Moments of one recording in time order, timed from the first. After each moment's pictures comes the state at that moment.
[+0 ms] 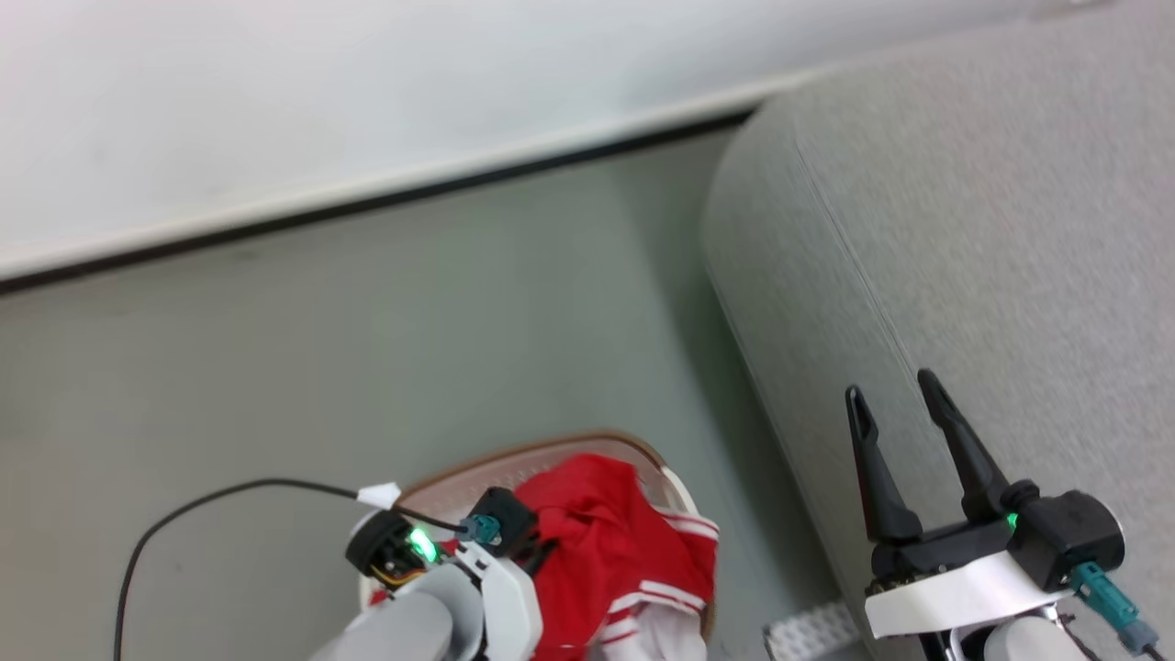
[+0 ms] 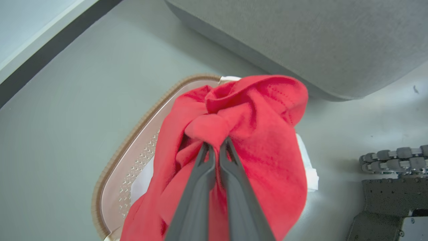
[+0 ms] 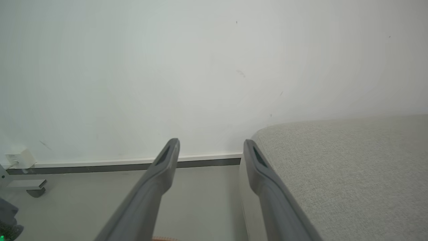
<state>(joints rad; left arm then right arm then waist) -0.74 0.12 -1.18 1.12 -0.57 -0.13 -0.23 -0.22 -0.05 0.19 0.16 0.26 0.13 -0.26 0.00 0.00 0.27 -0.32</state>
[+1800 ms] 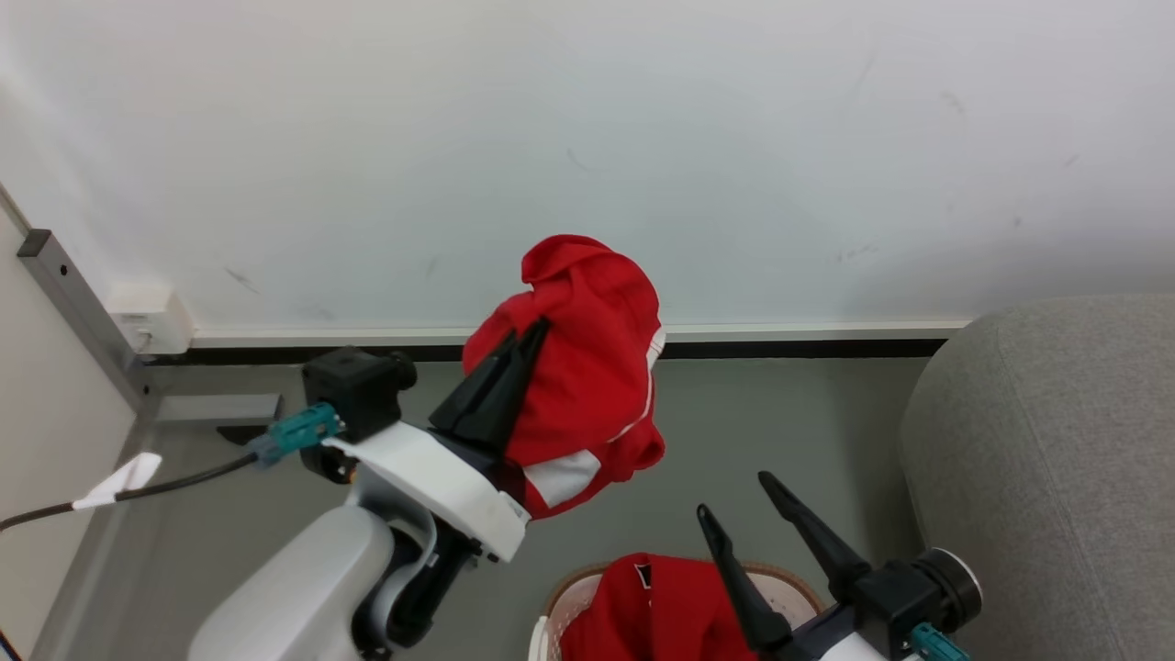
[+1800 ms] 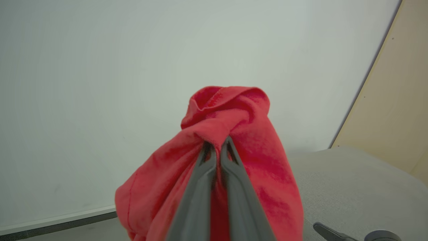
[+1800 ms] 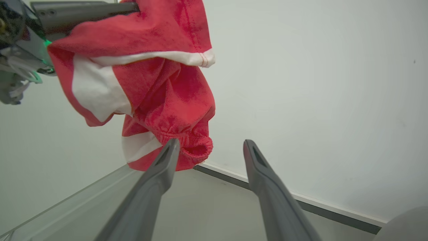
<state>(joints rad) -0.57 0.39 -0.73 0.12 -0.84 0.06 -0.19 -0.19 -0.05 0.45 0.27 0.24 0.13 -0.26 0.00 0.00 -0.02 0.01</state>
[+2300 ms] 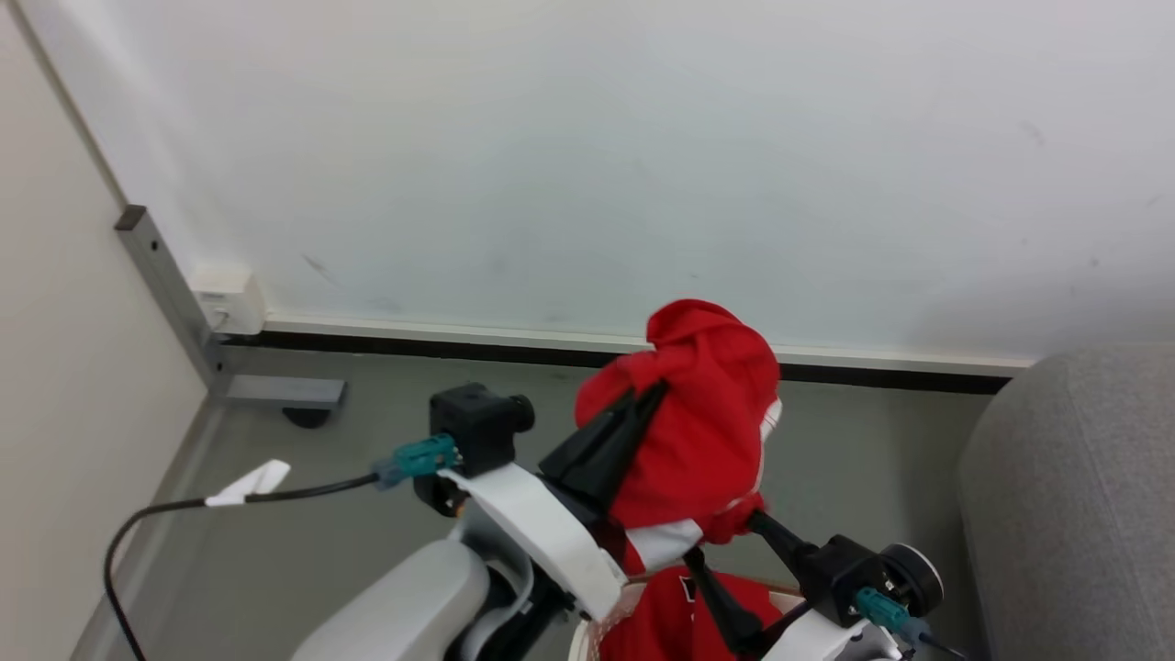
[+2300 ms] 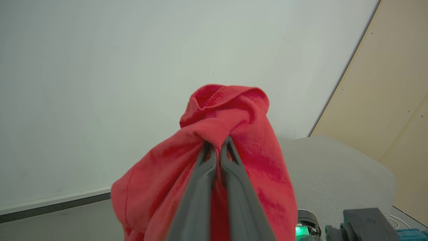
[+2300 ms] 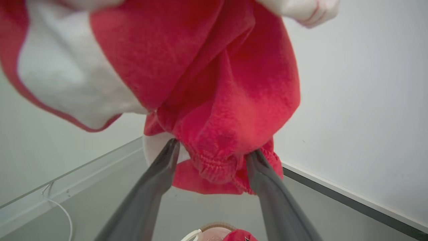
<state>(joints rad) -0.58 0.28 -0.83 0.15 -0.84 0.01 -0.17 -0.34 -0.05 0.60 0.54 0.32 0.13 -0.26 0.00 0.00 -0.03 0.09</state>
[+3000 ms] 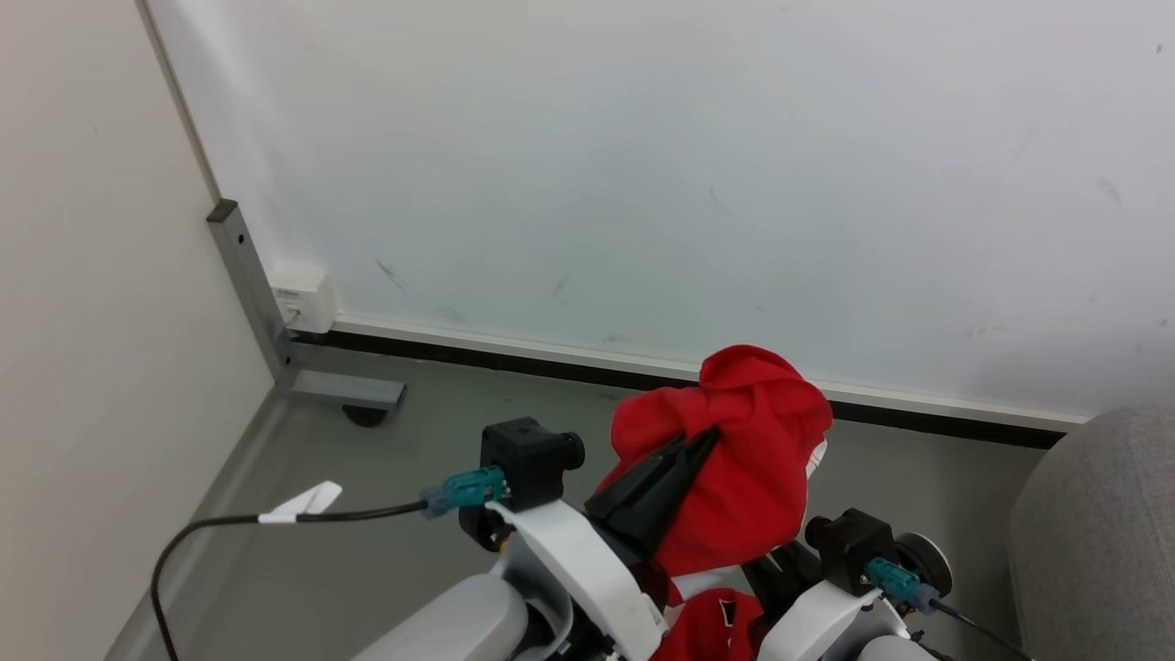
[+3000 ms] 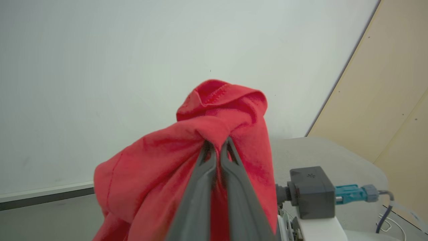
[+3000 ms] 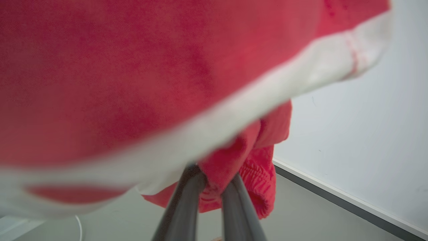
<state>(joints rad) -0.55 0.23 -0.90 0.13 -0.85 0.01 -0.14 -0.42 -0.05 0.62 0.66 0.42 0.13 -0.26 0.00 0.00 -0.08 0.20</state>
